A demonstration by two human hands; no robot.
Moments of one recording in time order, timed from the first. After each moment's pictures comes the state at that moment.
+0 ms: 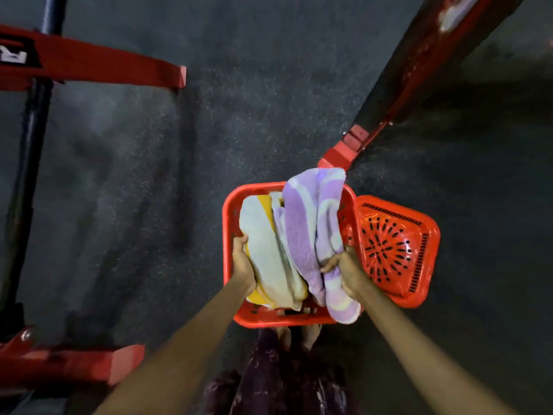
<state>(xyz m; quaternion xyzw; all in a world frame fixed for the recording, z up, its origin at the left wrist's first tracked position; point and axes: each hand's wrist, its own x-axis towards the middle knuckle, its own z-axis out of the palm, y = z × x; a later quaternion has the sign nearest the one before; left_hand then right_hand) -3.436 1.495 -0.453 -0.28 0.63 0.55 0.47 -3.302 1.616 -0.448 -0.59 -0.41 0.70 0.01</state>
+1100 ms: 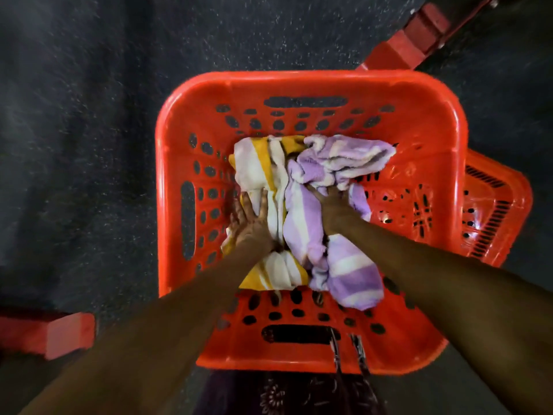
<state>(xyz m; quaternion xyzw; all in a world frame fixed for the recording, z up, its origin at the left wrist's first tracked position) -3.420 1.488 -0.744 0.26 0.86 -0.09 0.42 -3.335 1.644 -0.760 -0.31 -0.81 0.29 -0.40</state>
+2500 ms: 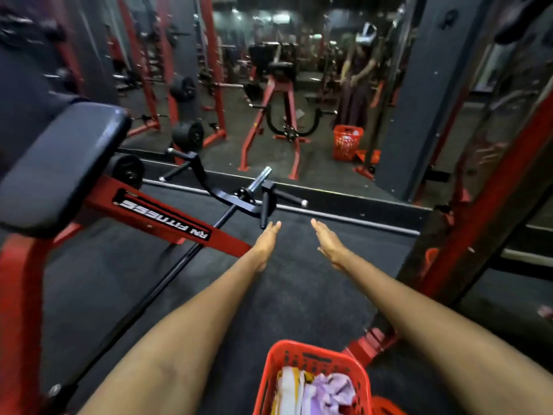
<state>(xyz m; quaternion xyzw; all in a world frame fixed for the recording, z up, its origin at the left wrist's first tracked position) -3.552 1.493 -0.023 0.09 0.72 0.62 0.29 -3.479 1.612 -0.013 -0.28 -0.72 0.63 0.07</state>
